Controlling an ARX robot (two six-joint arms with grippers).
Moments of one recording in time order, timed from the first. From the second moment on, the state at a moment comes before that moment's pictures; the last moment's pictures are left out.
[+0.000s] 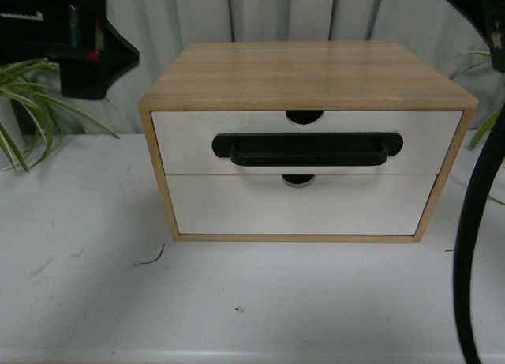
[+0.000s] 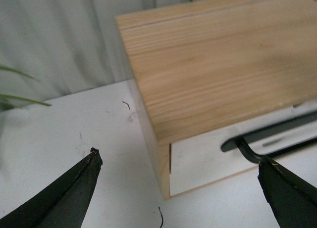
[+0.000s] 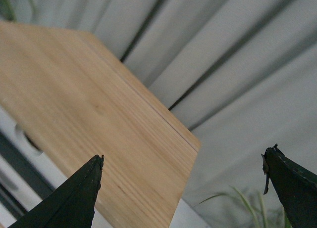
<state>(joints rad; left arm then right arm) -0.20 1.36 0.77 0.25 0.09 0.10 0.18 1.42 0.75 0.66 -0.20 -0.62</state>
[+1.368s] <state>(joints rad) -0.52 1.79 1.23 -0.28 0.15 0.79 0.11 1.65 0.90 0.06 -0.44 -1.74</state>
